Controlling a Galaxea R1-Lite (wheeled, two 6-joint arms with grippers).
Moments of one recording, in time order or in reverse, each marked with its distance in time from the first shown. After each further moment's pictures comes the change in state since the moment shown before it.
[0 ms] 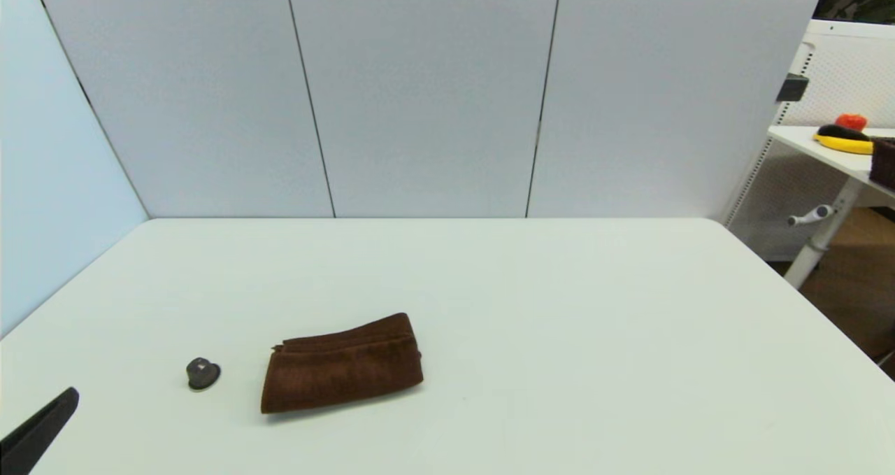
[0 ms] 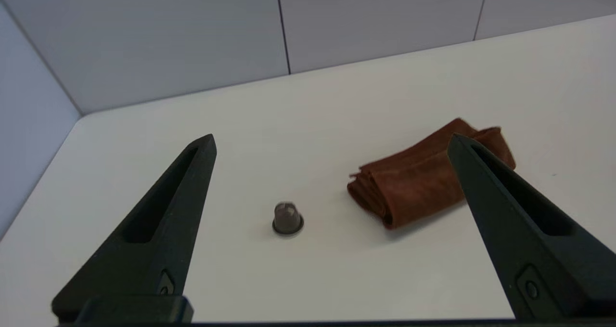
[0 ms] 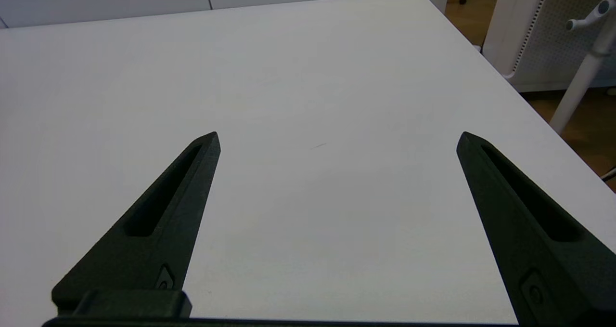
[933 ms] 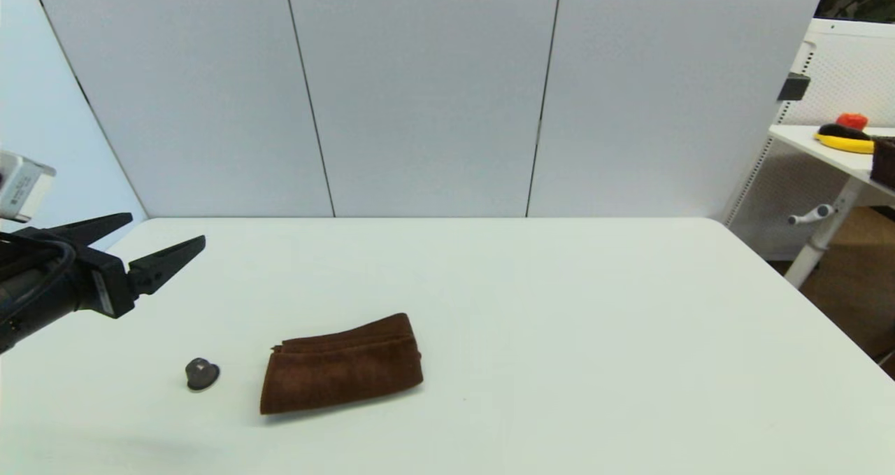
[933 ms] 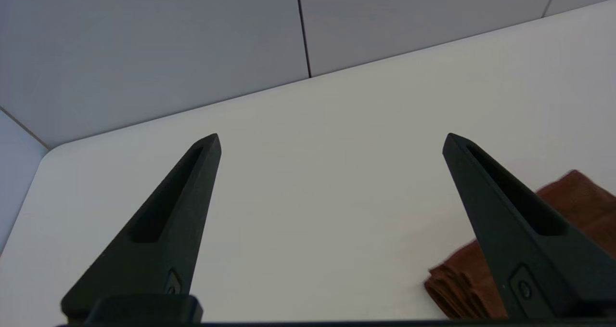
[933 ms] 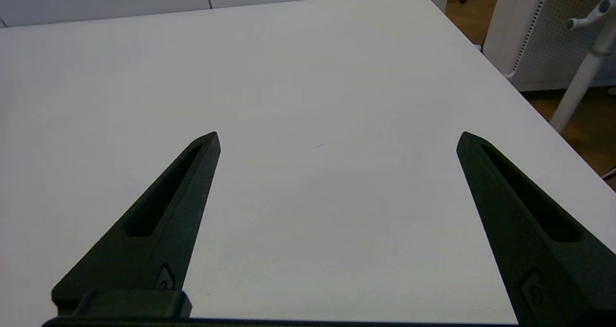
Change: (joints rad) left arm 0.139 0.775 -0.236 -0.395 -0.184 0.074; right arm 0.000 0.000 0.000 0.001 0.000 0.000
